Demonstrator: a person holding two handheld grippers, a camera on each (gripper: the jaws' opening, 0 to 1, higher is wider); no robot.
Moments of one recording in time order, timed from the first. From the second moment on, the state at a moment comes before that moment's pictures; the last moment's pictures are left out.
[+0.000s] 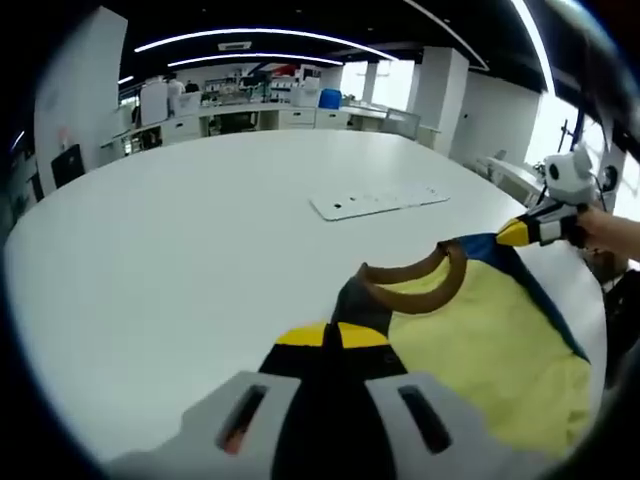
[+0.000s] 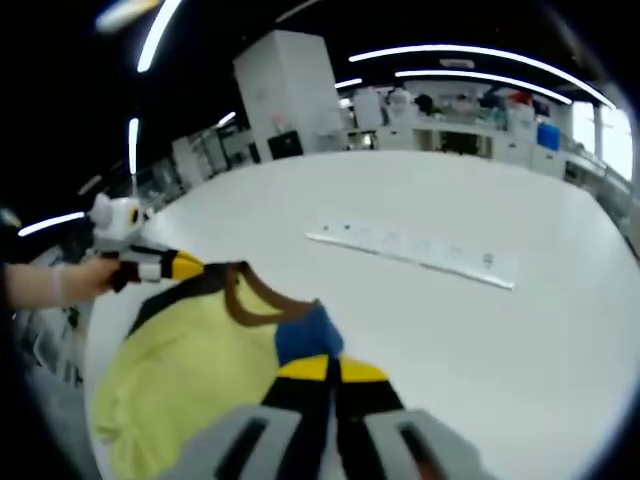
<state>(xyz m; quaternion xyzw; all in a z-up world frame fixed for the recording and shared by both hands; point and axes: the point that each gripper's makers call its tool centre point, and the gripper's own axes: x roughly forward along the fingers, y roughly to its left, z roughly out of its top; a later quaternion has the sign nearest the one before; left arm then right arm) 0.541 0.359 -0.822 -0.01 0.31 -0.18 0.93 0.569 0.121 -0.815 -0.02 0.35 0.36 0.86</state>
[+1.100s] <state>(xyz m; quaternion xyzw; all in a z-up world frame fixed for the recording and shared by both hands) 0.536 0.354 -0.817 0.02 0.30 -0.23 0.93 0.546 0.133 -0.809 -0.02 0.34 0.41 0.84</state>
